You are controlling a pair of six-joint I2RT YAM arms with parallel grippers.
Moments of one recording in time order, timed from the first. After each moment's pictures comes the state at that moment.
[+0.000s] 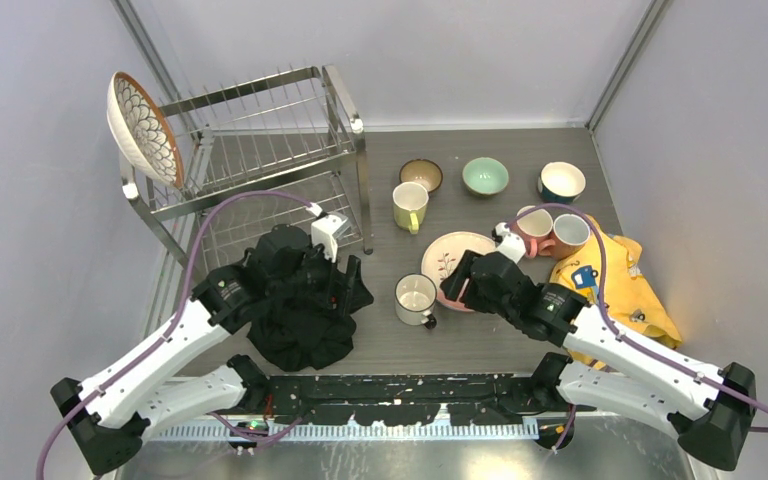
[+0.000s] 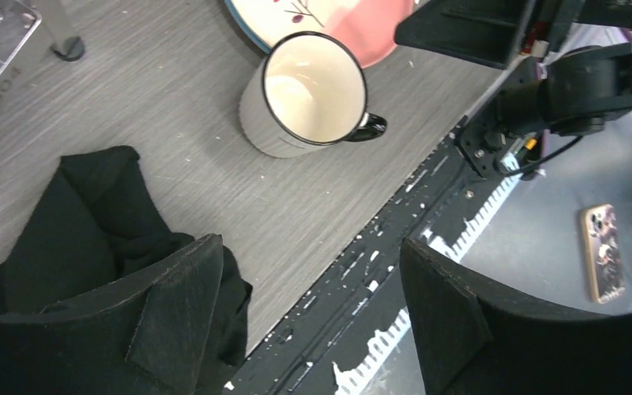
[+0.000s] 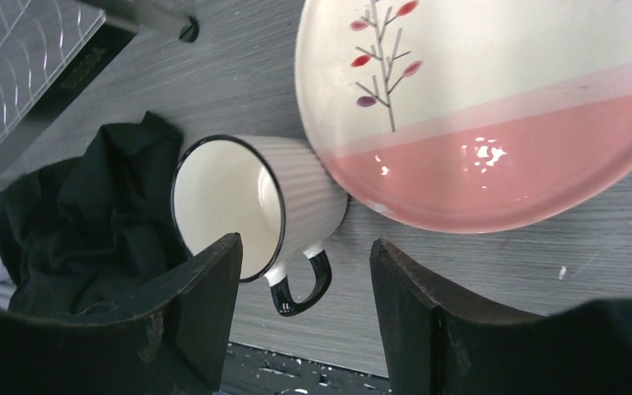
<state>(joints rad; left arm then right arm) -0.80 0.88 0.94 -0.64 0.22 -0.37 0.88 0.84 0.68 -0.60 0.36 1.02</state>
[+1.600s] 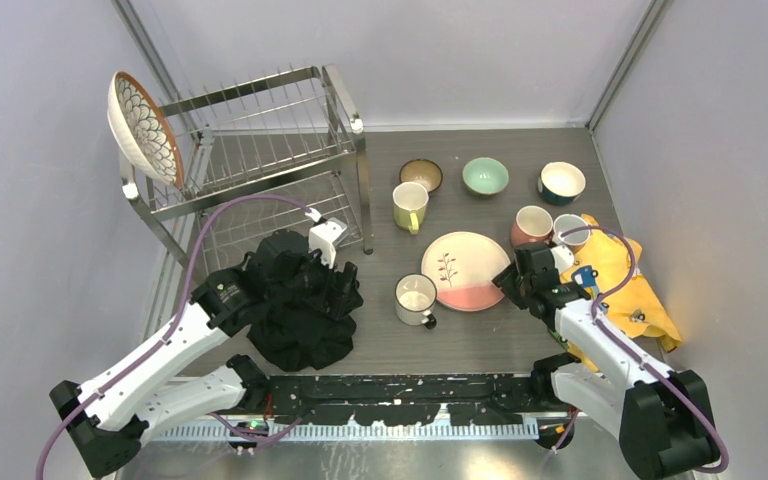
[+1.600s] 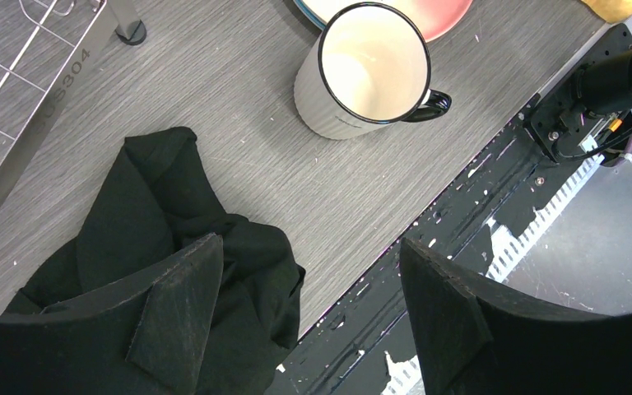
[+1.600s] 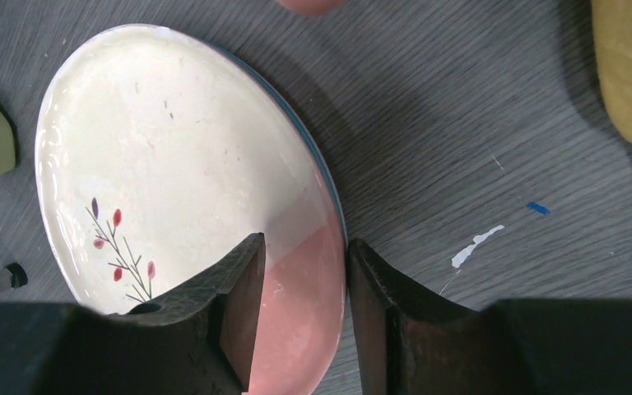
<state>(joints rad) -0.80 0.86 0.91 -0.69 0.12 -0.26 0.26 0.96 0.43 -0.36 0.22 0.99</state>
